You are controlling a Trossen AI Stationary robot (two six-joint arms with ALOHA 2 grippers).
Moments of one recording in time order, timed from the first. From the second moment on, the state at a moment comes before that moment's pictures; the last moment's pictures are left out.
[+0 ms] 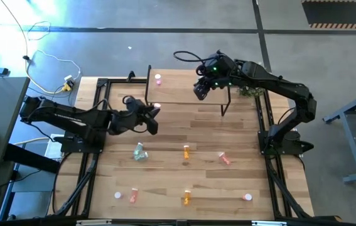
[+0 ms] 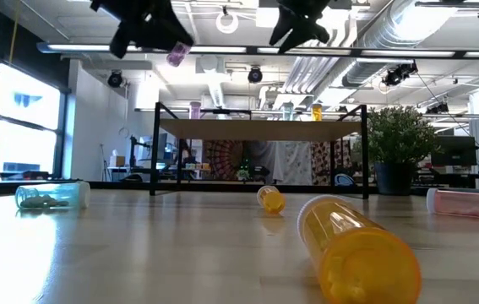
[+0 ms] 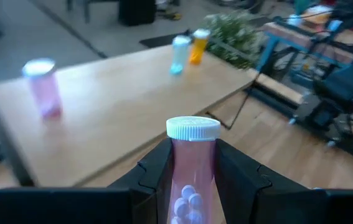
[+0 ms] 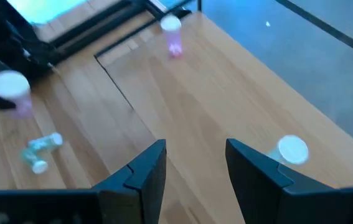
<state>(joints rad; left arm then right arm) 0.00 1.13 0.81 -0.12 -0.74 -0.50 -0.36 1.57 1.72 -0.90 0.09 0.27</state>
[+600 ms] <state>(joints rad) 0.14 1.13 0.81 0.24 -0.43 -0.19 -0.35 1.57 1.72 -0.54 -0.33 0.18</state>
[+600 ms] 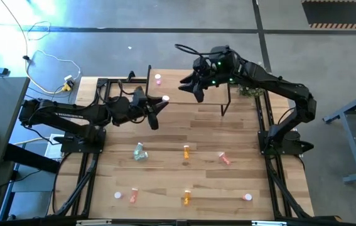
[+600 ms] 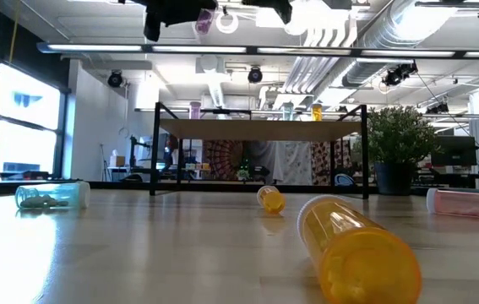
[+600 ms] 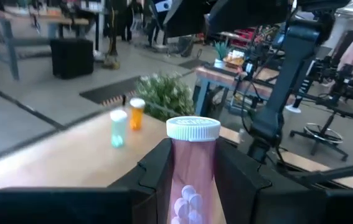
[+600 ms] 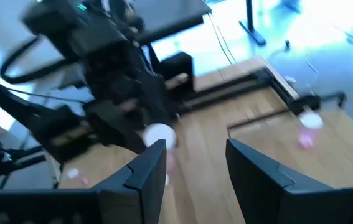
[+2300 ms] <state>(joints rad) 0.16 1.14 0.81 -0.06 -0.50 0.11 -0.28 1.80 1.72 -0.50 -0.26 0.63</state>
